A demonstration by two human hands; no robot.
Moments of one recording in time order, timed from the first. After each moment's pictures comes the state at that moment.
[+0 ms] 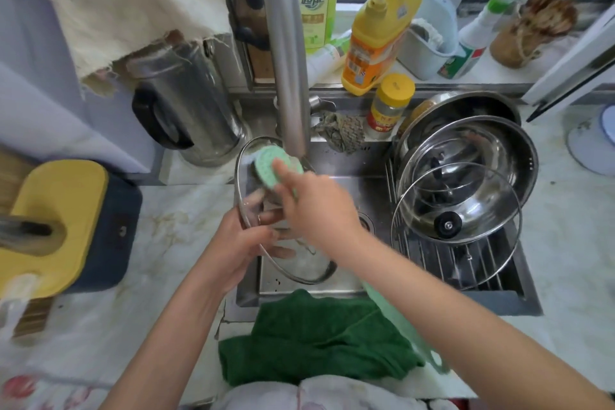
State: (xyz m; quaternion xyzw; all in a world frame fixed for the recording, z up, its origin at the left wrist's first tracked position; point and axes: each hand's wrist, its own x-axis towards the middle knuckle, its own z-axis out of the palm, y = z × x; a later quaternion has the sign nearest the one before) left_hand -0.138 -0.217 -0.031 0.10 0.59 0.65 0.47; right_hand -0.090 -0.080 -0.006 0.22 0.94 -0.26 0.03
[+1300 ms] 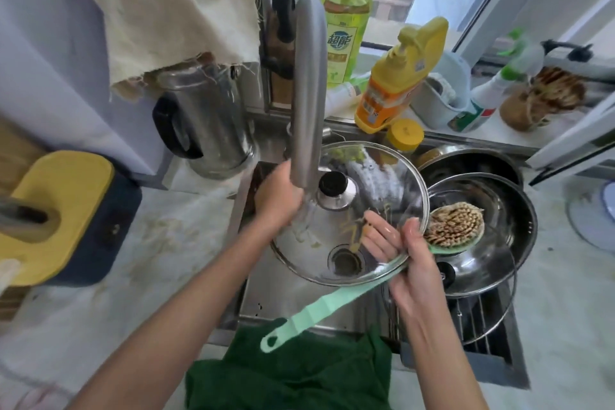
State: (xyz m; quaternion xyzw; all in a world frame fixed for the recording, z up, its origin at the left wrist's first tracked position) left_hand -0.191 -0.108 -0.072 0.09 0.84 0.48 0.23; right_hand -0.008 -0.009 -0.032 0.33 0.34 -0.86 -0.20
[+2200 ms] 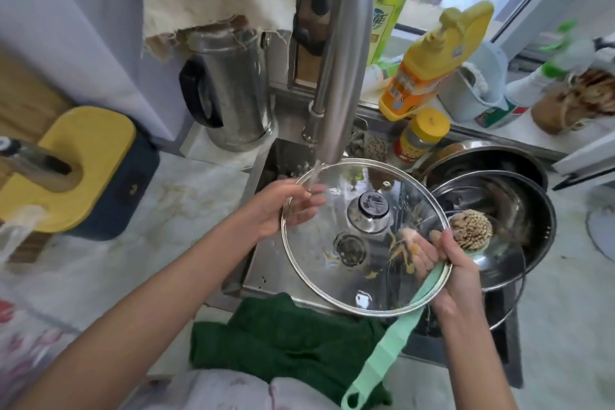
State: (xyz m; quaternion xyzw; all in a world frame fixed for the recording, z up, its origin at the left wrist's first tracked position) left_hand -0.170 -0.157 -0.058 -0.12 0.51 0.67 0.52; right_hand 0.027 0.024 -0.041 0.43 0.29 -0.85 -0.12
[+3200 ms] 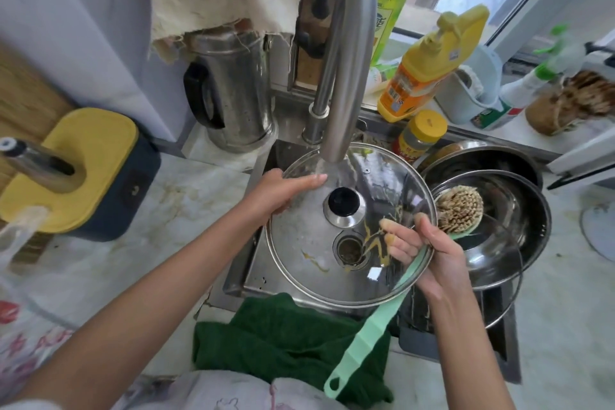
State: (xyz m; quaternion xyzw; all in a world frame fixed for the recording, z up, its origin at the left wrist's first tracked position) left_hand -0.183 -0.163 -0.053 0.01 0.75 0.50 0.42; right_hand 0.009 0.014 -0.033 0.34 0.34 -0.87 -0.06
